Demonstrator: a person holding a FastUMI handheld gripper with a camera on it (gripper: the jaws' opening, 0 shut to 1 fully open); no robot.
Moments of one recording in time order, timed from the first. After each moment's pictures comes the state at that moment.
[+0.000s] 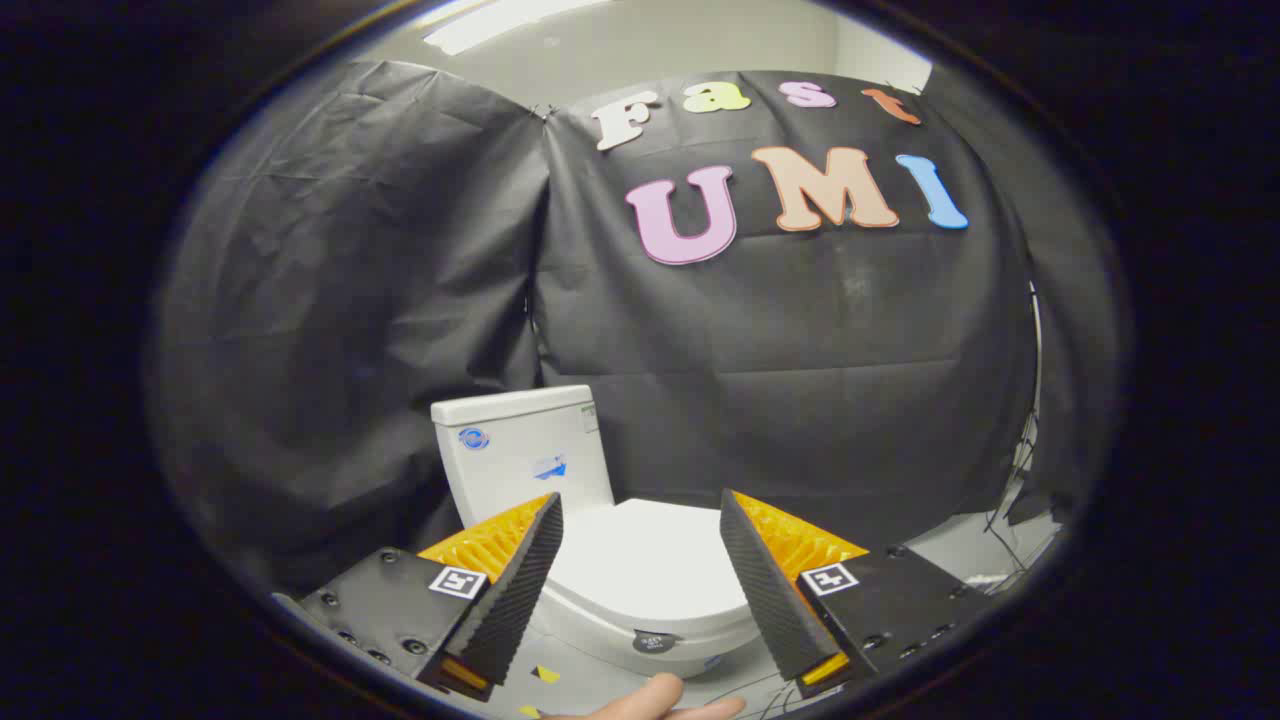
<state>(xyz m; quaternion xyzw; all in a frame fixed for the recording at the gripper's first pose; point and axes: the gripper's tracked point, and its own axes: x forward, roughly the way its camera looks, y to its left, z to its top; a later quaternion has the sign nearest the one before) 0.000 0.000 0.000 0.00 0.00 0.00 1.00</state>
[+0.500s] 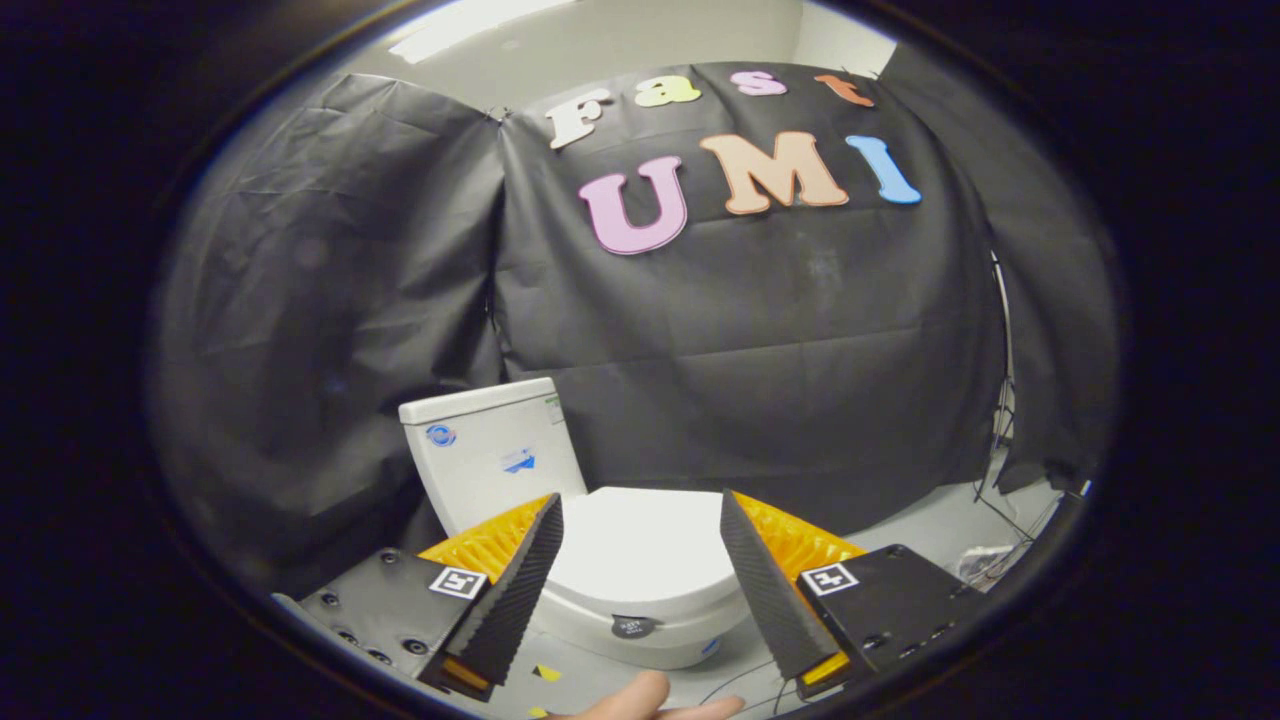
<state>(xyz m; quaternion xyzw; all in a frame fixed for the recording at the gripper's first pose) -0.011 -0.031 -0.027 0.03 0.01 -0.04 1.00</state>
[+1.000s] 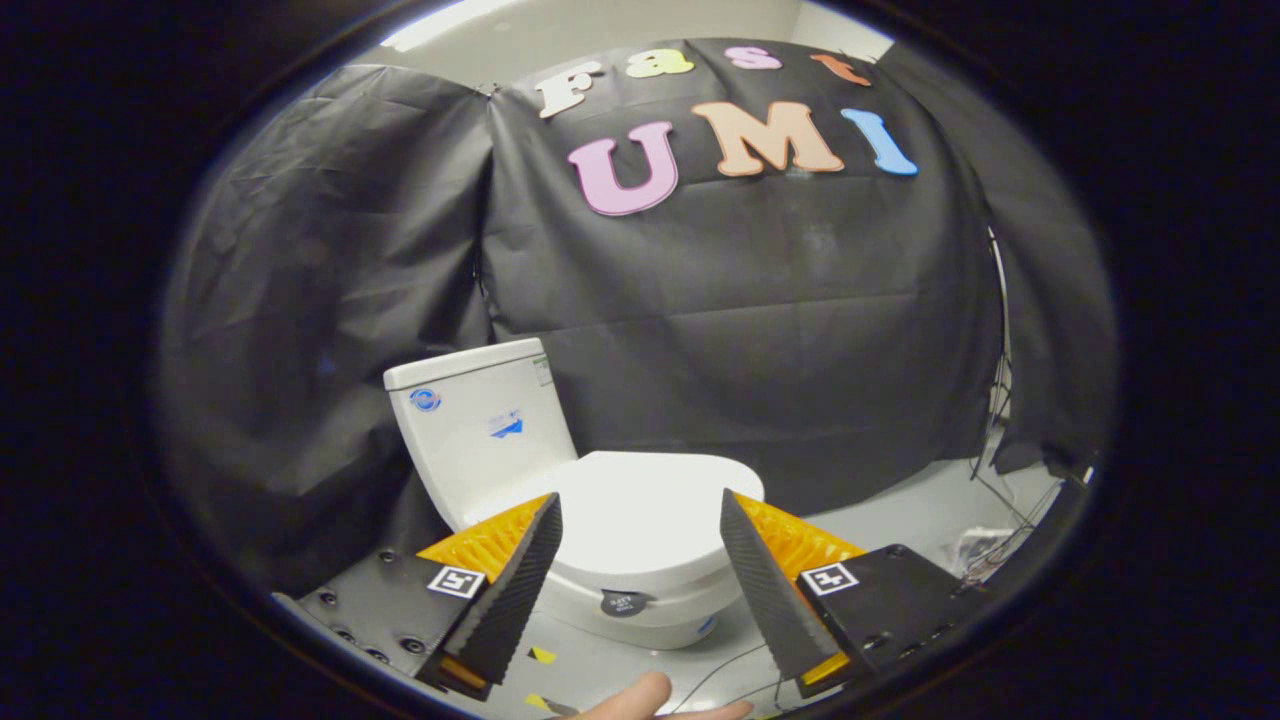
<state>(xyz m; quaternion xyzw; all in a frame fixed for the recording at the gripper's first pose) 0.001 -0.033 -0.075 0.05 0.07 -0.05 1.00</state>
